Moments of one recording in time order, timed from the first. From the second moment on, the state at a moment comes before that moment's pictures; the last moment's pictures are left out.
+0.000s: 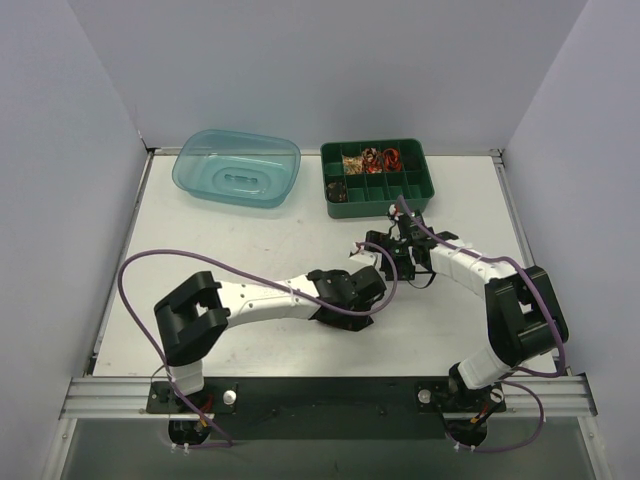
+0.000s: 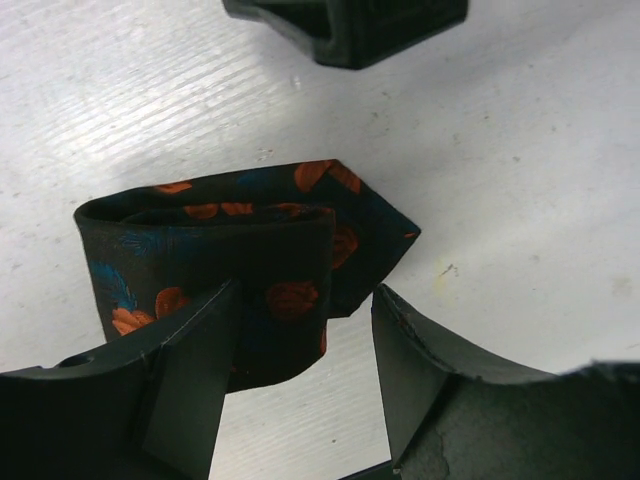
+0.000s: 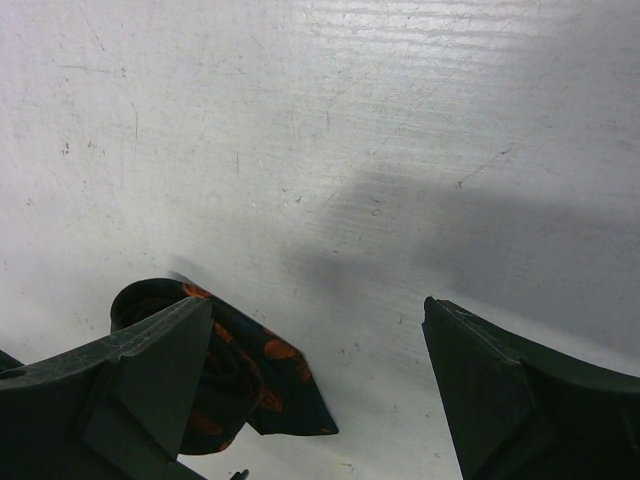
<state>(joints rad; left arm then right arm) -1.19 1.81 1.28 -0.54 -0.36 -0.76 0.36 1.55 0.85 -0.32 -0.27 0.44</state>
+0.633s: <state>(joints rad) -1.17 1.76 1.17 -0.32 -0.24 -0.78 0.36 1.55 0.84 -0.33 -0.27 0.44</state>
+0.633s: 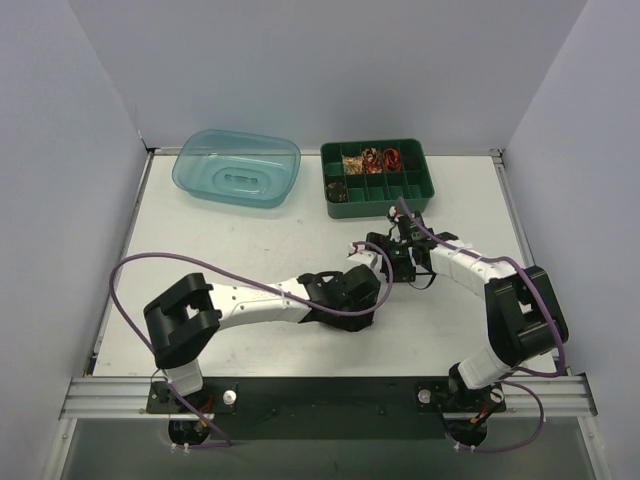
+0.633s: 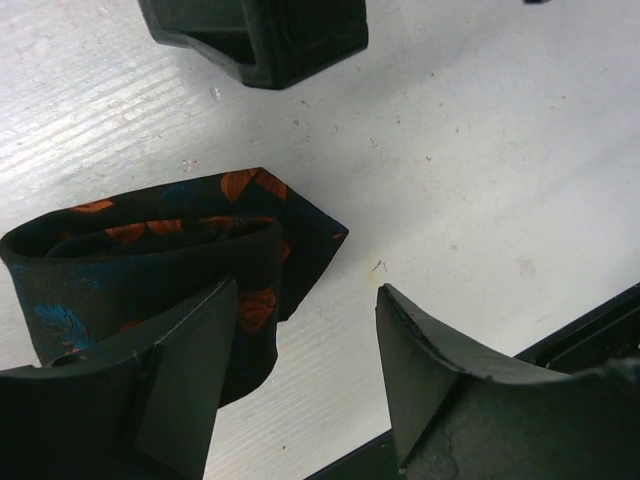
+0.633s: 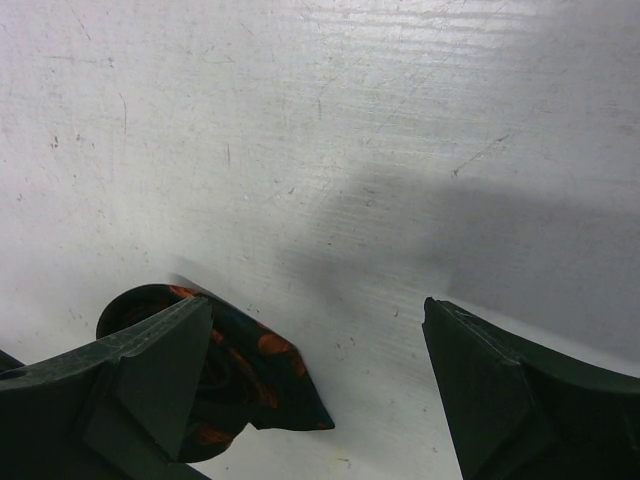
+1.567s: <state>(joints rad) -0.75 1.37 0.71 -0.17 0.11 -0.74 0.41 1.40 0.74 -0.40 -0.39 0.44</state>
